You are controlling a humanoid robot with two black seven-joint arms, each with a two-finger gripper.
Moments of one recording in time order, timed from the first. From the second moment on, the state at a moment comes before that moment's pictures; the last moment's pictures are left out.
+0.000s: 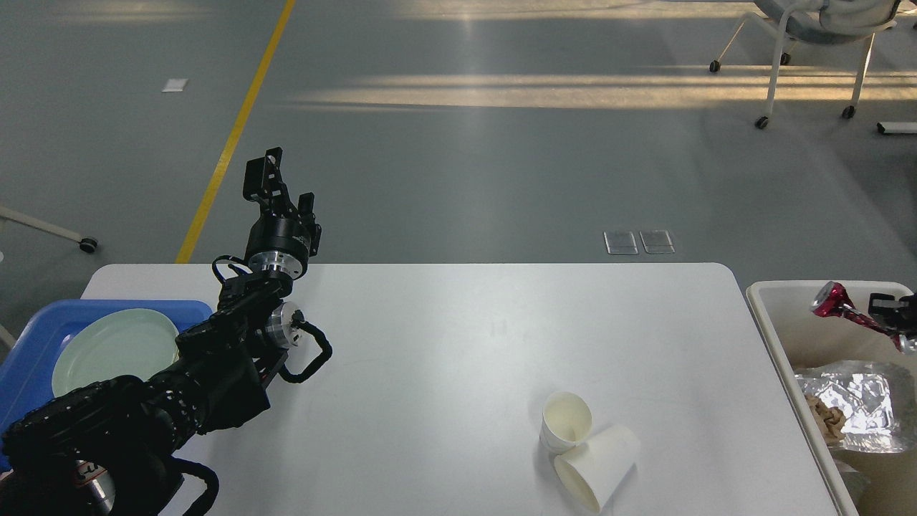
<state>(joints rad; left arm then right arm) -0.89 -0.04 -0.49 -0.23 -0.01 0.02 -0.66 1.32 -0.70 -1.06 0.65 -0.49 0.45 0.00</state>
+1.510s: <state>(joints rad) -0.90 -0.04 -0.49 -0.23 -0.01 0.02 -0.66 2.10 -0.76 -1.04 1.10 -0.30 0.95 0.00</state>
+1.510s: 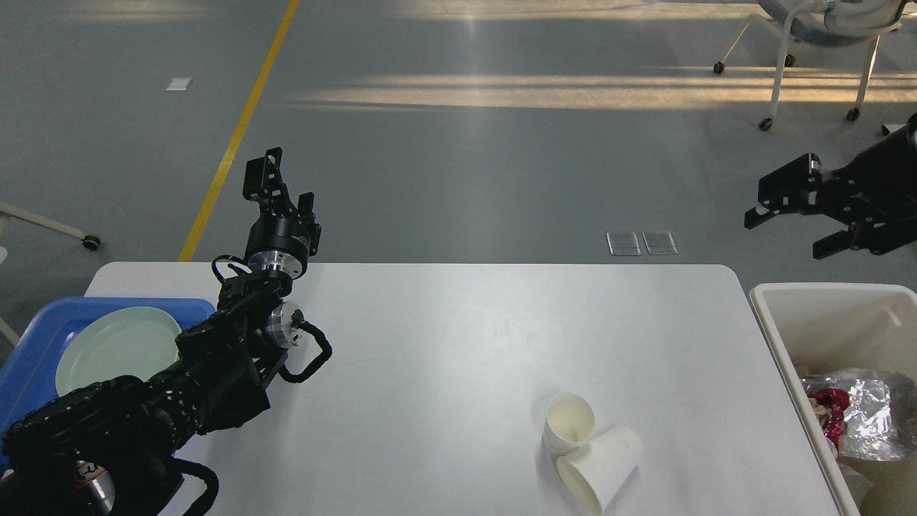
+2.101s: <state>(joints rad) -0.89 -0.04 -0.49 -0.23 -0.01 0.02 -0.66 2.57 -0.68 -0.98 1.22 -0.09 0.96 0.00</state>
